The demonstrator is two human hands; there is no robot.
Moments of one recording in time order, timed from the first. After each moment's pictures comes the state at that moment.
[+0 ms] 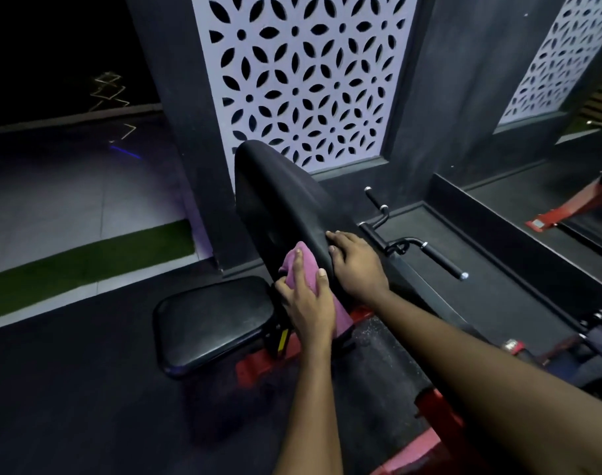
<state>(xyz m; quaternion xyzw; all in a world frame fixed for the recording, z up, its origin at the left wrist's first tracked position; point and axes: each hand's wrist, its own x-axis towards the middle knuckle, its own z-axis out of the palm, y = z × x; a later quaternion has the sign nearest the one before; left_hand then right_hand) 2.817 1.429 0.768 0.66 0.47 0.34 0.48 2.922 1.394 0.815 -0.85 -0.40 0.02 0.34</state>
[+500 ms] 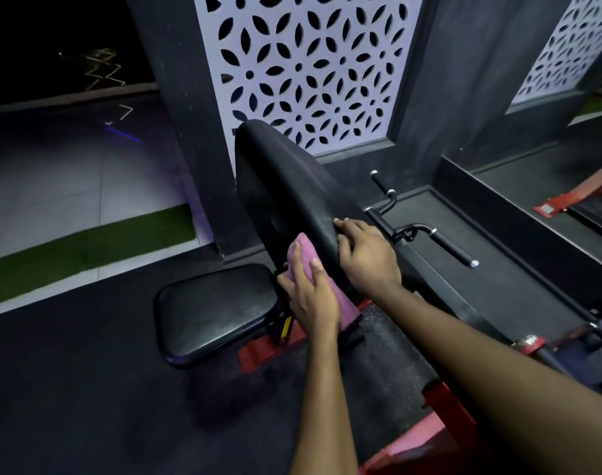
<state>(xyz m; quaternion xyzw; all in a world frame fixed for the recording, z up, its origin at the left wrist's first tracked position) 2.819 1.438 0.759 0.61 0.50 0.36 0.50 2.916 1.398 0.812 -0.87 -0.38 -0.03 0.31</state>
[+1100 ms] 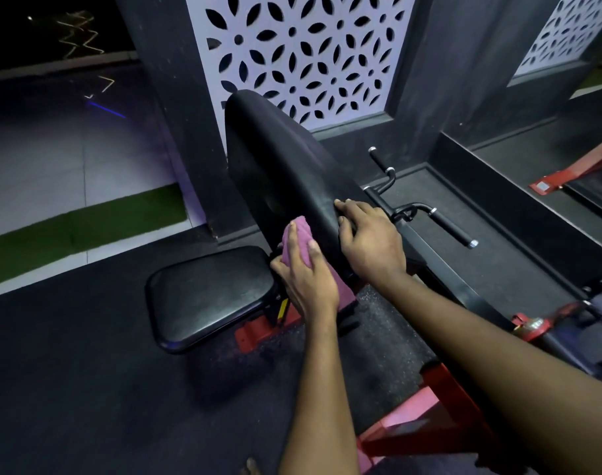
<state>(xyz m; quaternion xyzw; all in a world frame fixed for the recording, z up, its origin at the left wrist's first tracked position) 2.825 1.446 0.749 0.62 0.49 0.38 0.49 2.910 1.398 0.816 -0.88 -0.36 -0.05 0.30</state>
